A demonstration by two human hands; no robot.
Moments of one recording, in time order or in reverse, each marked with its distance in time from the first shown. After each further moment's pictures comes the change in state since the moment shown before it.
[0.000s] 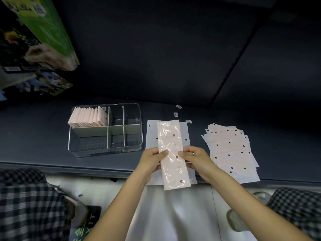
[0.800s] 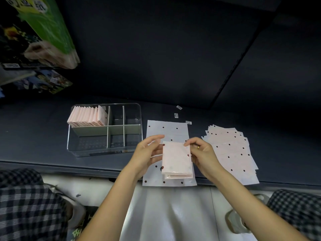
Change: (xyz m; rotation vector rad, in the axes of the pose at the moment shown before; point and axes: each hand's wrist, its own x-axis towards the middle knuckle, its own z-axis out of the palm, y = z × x) left_hand -0.001 0.023 -0.016 -0.113 -0.085 0.108; right_hand -0.003 -0.015 -0.003 0.160 0.025 -0.244
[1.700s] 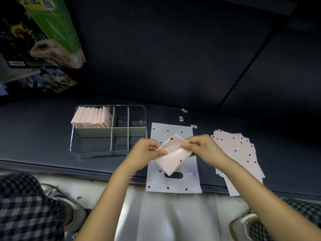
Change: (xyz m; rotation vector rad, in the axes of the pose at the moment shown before) left_hand 0.008 0.024 -0.024 0.687 -0.040 0.193; right_hand 0.027 -0.041 0.012 -0.501 -0.253 -0.051
